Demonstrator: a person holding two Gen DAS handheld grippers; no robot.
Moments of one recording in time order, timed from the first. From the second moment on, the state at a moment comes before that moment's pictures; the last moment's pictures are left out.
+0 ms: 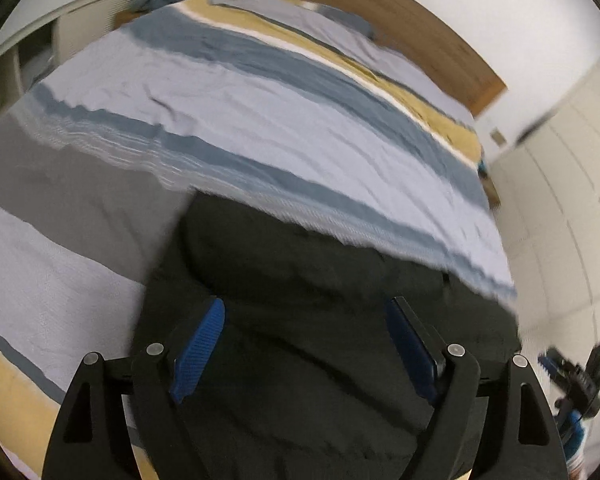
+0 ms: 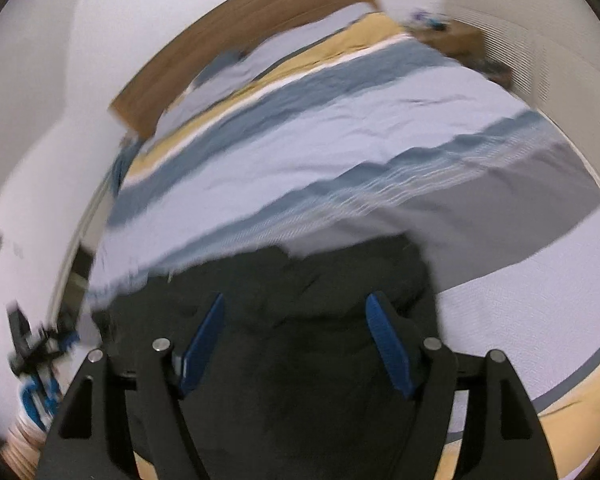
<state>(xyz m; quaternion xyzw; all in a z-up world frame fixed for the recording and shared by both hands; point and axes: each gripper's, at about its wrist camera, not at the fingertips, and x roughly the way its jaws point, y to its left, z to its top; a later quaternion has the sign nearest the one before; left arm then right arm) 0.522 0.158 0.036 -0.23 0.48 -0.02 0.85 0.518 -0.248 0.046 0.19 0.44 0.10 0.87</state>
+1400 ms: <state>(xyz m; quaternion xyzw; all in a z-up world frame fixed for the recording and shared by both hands) 0.580 0.205 -0.037 -0.09 0.55 0.08 0.83 0.545 -0.327 -0.040 0.10 0.50 0.01 0.86</state>
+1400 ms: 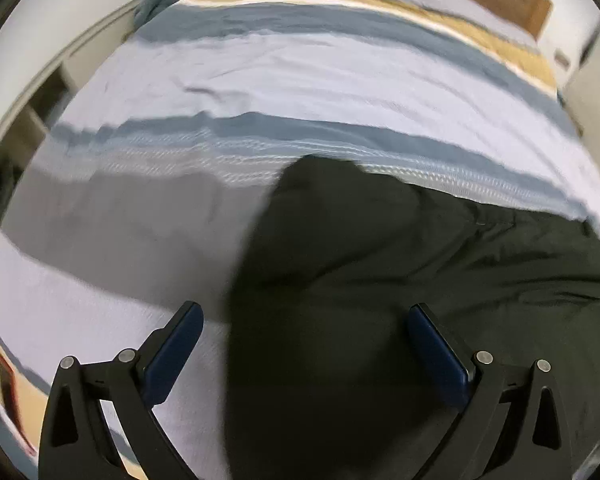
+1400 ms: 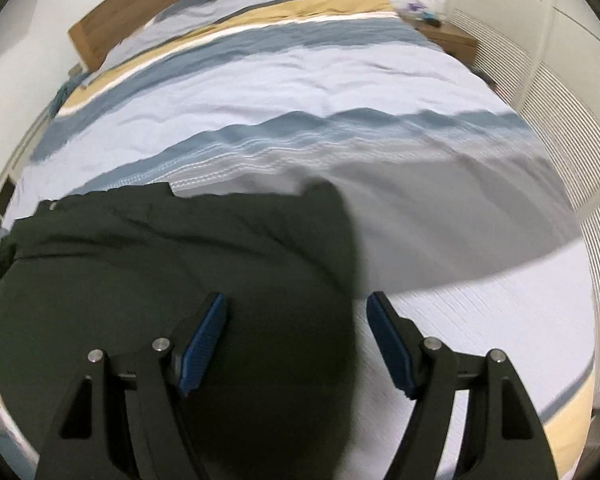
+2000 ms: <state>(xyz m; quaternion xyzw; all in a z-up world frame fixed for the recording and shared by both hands) 0.459 0.268 -0.038 -0.25 0.54 0.07 0.80 0.473 -0.337 -0.043 0.21 0.51 0.06 0.83</state>
